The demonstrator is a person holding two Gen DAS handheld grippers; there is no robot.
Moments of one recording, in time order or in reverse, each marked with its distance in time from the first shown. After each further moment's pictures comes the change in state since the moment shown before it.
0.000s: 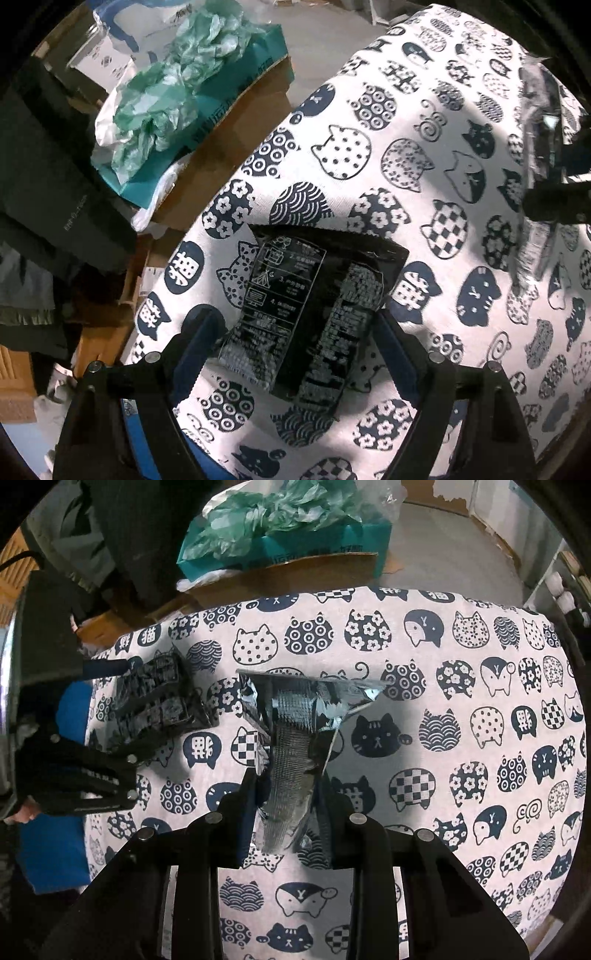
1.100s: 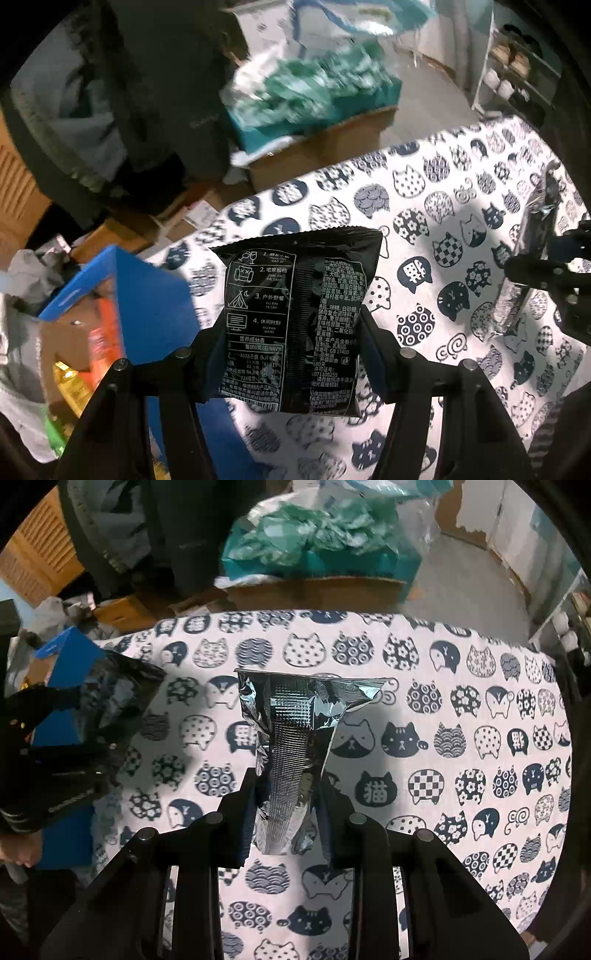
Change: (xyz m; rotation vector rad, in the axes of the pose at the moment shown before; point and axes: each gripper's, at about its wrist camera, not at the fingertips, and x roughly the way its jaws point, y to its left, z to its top) left arm -0.086 0.029 -0.083 -0.505 -0.113 0.071; right arm -0.031 0.050 -0.009 -0.128 -0.049 -0.023
